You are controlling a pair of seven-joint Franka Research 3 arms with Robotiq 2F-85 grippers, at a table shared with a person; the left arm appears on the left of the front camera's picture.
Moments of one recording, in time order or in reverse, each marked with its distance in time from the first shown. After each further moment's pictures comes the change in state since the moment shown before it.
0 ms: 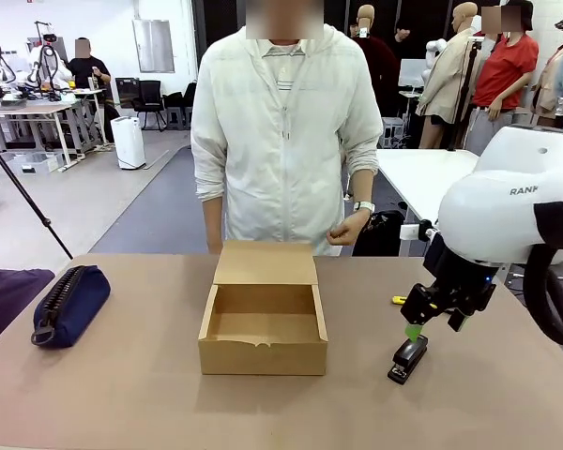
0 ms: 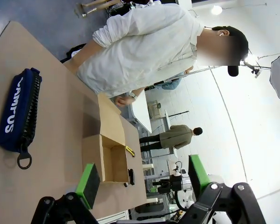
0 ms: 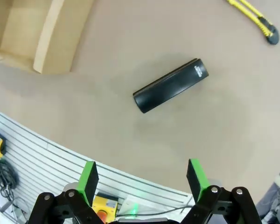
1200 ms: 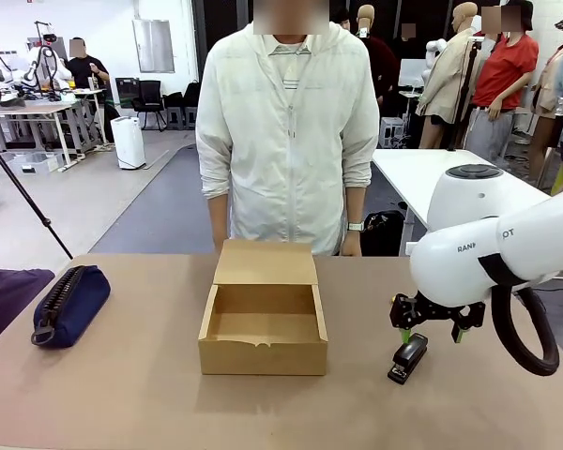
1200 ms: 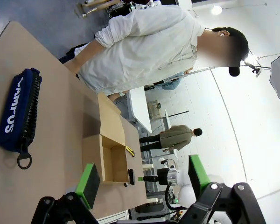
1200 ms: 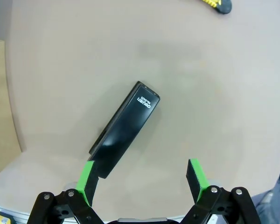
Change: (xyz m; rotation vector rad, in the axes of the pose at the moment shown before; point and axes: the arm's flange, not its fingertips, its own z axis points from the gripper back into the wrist) left arm 0.000 0.000 0.000 0.000 0.000 0.000; right arm 0.037 -0.015 -0.068 -0.205 -0.022 -0.390
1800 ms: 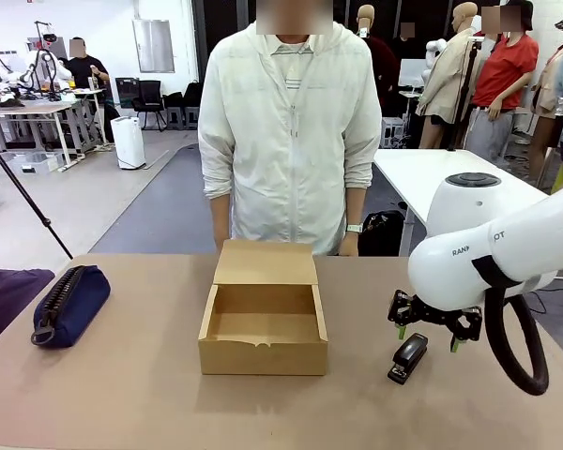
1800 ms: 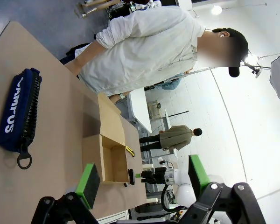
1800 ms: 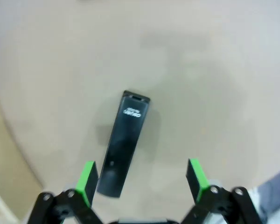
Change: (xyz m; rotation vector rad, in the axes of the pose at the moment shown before) left arm 0.000 0.000 0.000 0.000 0.000 0.000; right arm 0.006 -0.002 -0.015 0.012 0.007 -0.359
